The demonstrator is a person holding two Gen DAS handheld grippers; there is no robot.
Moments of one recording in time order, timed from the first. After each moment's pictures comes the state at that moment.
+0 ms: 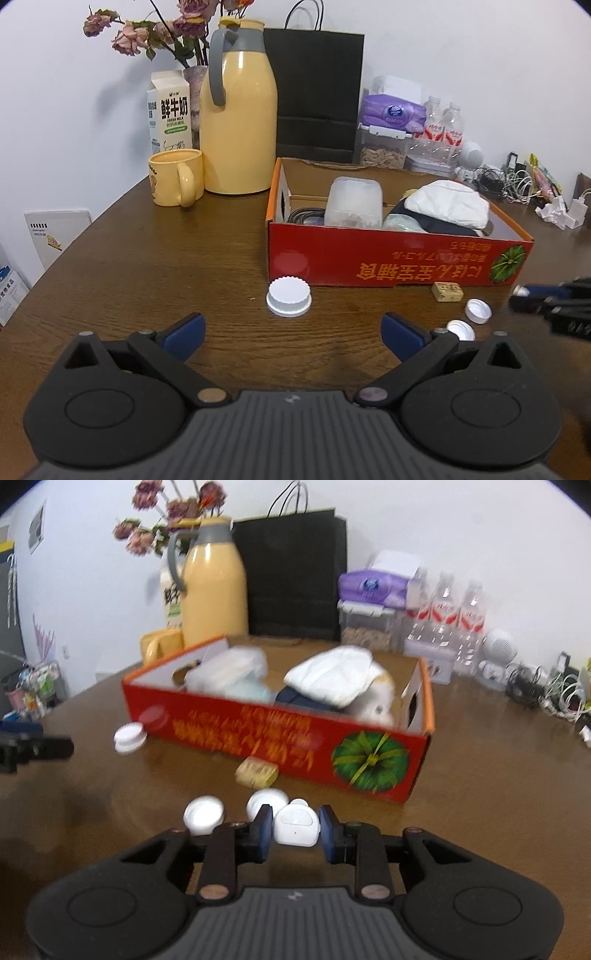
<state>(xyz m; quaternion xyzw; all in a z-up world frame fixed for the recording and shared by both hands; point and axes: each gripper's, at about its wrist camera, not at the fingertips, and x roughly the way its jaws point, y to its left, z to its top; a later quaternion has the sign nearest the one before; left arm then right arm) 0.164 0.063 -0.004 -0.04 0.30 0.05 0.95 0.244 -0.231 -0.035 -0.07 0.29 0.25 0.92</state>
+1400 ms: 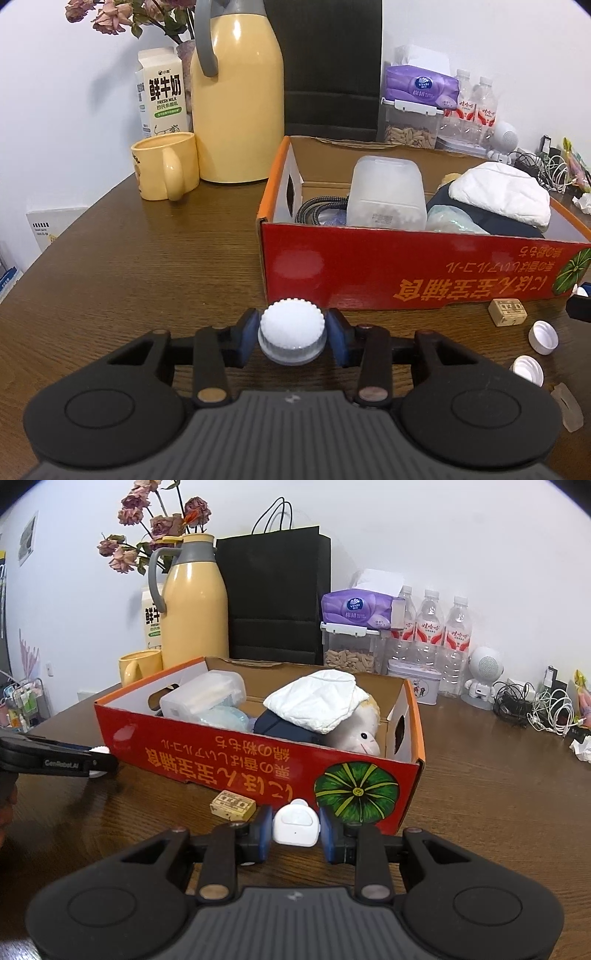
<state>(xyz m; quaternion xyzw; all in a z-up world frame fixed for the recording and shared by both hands) 0.238 0.059 -0.040 -0.02 0.31 0.08 0.95 0.261 -0.223 -0.044 -0.07 0.26 0.22 0.94</state>
